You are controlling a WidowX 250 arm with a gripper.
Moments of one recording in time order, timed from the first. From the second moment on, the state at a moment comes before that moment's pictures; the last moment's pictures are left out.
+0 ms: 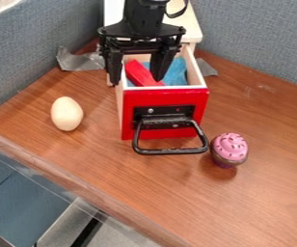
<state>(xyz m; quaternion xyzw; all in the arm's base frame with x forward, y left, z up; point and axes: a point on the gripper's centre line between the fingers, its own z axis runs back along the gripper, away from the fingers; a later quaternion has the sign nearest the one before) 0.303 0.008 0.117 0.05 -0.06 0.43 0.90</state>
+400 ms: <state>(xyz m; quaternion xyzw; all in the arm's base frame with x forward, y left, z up) 0.298 0.004 0.107 0.05 -0.03 0.44 0.90</state>
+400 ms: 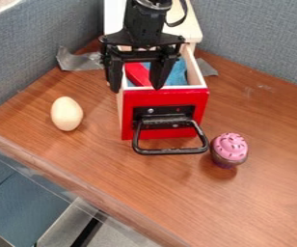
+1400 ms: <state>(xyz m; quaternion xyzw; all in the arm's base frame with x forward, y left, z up) 0.330 -0.014 0.125 0.01 -0.03 0.46 0.89</state>
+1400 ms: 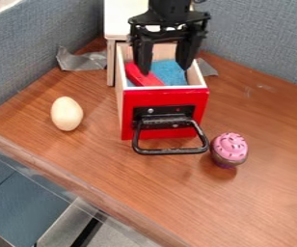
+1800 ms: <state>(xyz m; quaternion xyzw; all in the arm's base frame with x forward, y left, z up) 0.340 -0.014 0.123 0.01 -0.05 0.48 0.88</state>
